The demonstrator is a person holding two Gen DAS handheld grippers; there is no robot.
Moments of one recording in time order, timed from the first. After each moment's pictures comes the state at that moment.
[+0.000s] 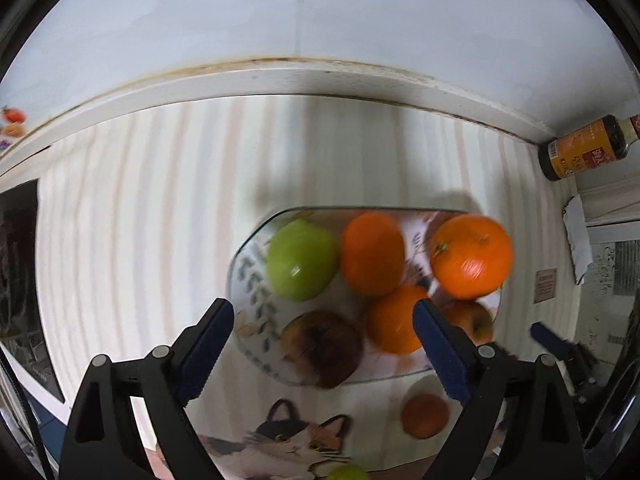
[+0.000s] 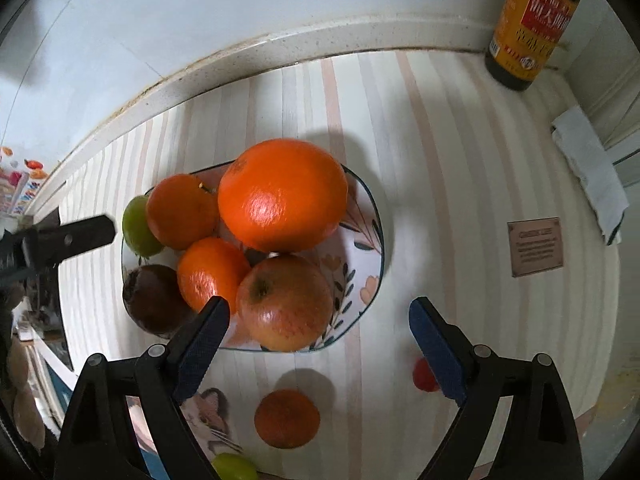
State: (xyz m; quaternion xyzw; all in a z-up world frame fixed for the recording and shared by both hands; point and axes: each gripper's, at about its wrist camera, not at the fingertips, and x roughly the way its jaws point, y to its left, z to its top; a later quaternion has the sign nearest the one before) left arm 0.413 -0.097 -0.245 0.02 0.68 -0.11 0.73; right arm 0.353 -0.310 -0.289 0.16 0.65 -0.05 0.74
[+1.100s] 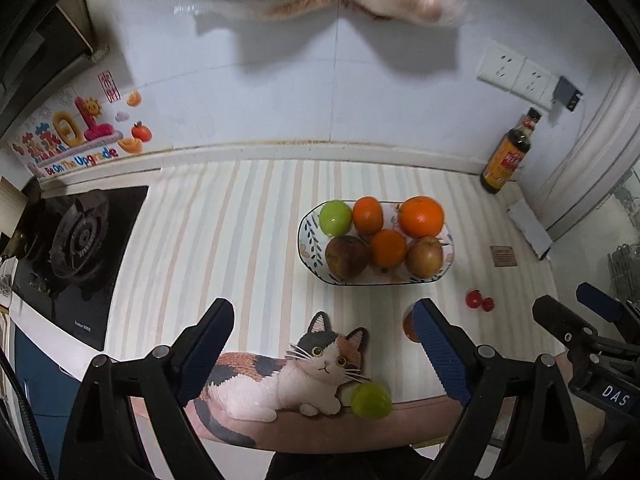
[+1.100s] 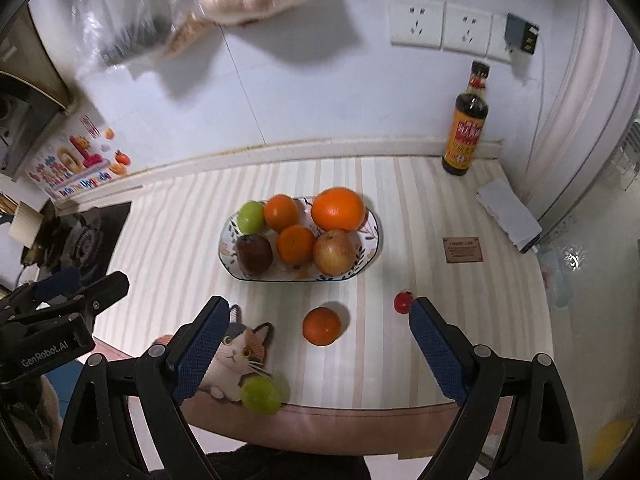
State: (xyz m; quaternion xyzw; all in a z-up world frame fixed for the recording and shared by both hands) left arm 0.205 -0.031 -0.088 0.03 0.51 -0.09 0.86; right arm 0.167 -0.242 -0.090 0.09 0.49 -0.04 0.86
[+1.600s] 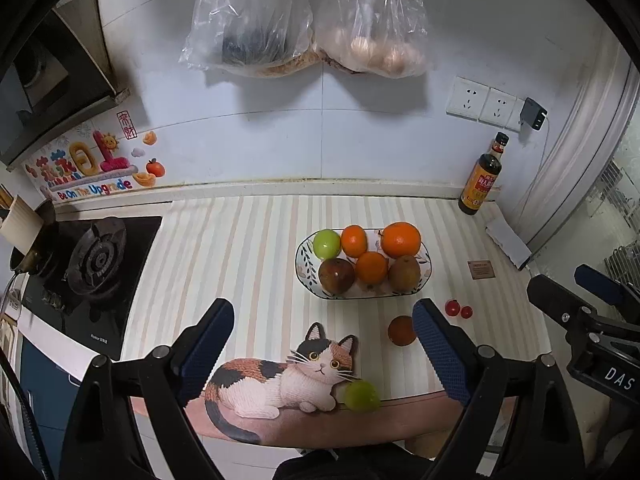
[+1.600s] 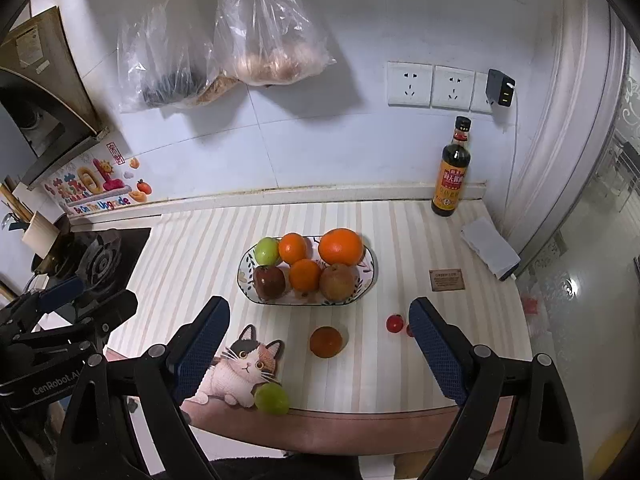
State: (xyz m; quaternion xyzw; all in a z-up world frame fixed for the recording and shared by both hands) left arm 0.159 -0.031 -0.036 0.04 0.45 -0.10 0.89; right arm 0.121 -0.228 -0.020 0.08 0.43 -0.04 0.90
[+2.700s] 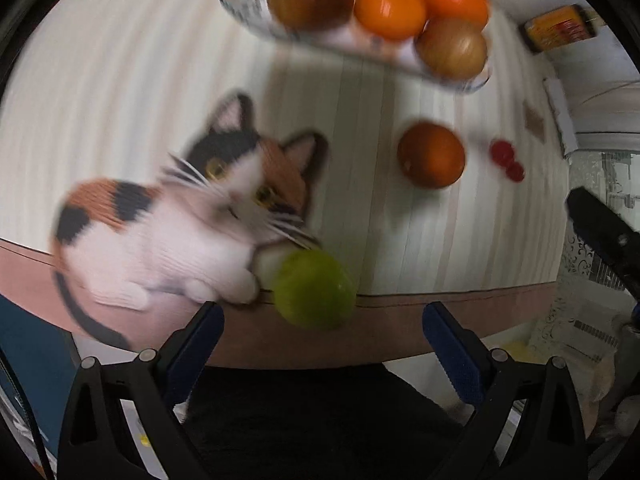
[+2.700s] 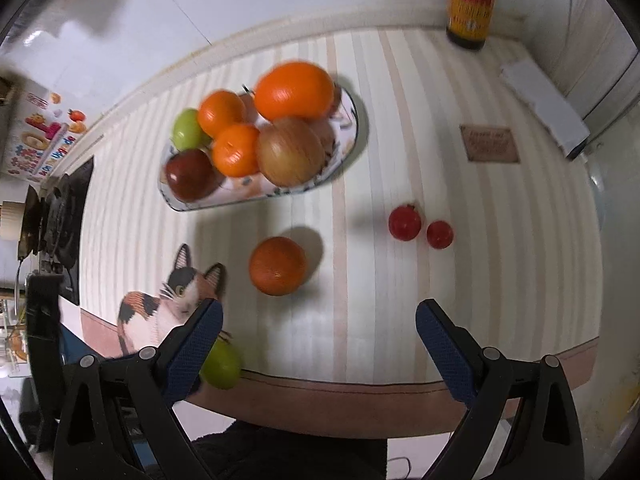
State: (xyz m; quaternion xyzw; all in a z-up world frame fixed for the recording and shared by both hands) left arm 0.204 -0.073 -0.298 -0.04 0.77 -0.10 0.63; right arm 0.211 -0.305 -0.247 0.16 0.64 -0.02 0.75
